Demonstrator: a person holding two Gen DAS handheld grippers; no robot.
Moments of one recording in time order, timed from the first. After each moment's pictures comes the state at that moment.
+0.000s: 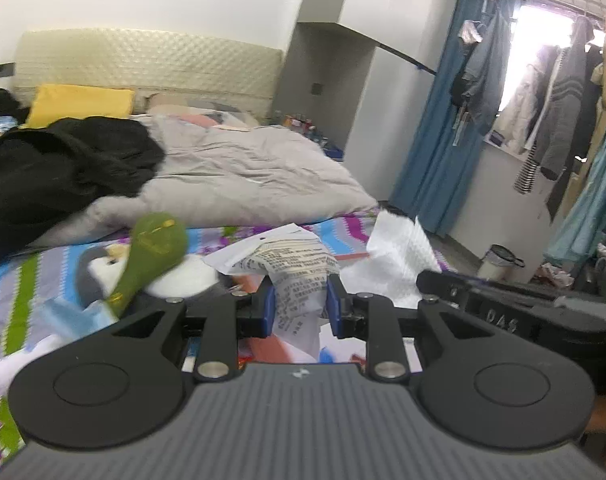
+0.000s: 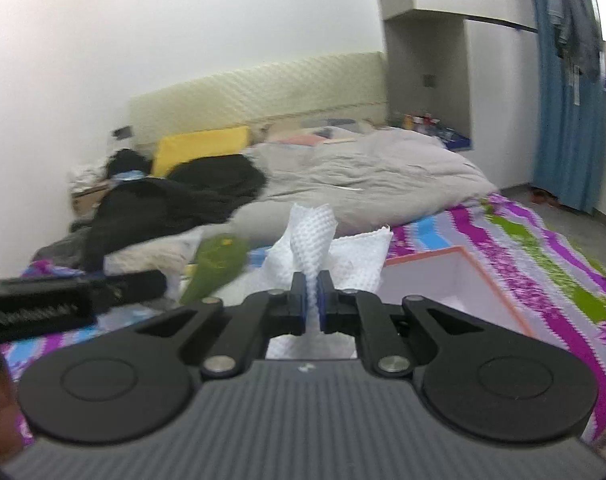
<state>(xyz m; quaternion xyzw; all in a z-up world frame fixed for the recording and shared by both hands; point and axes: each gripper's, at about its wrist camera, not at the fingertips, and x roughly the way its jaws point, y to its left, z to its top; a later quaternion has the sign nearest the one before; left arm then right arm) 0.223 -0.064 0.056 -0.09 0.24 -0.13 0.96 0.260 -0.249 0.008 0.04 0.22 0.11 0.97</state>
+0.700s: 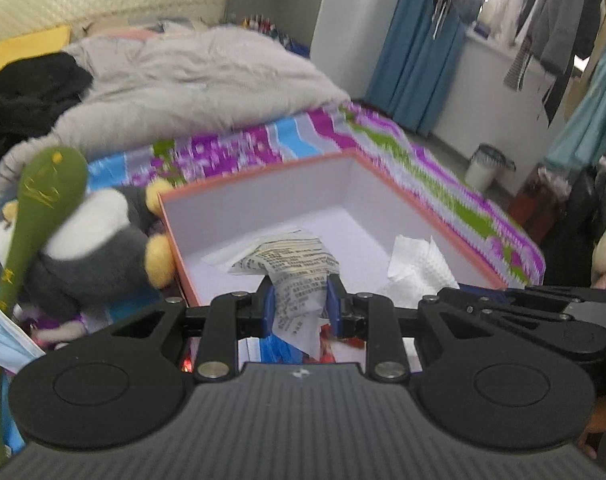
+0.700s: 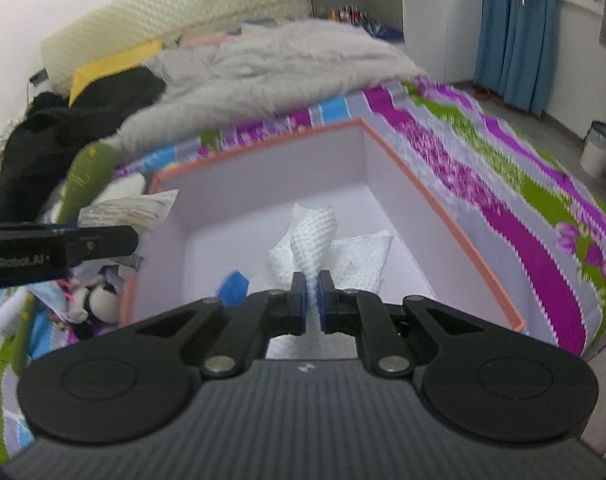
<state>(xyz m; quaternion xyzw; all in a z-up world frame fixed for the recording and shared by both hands) 0.356 -0.166 -0.051 -0.02 0.38 -0.18 0.91 0.320 -0.334 -0.098 0.06 0.37 0.02 0.93</state>
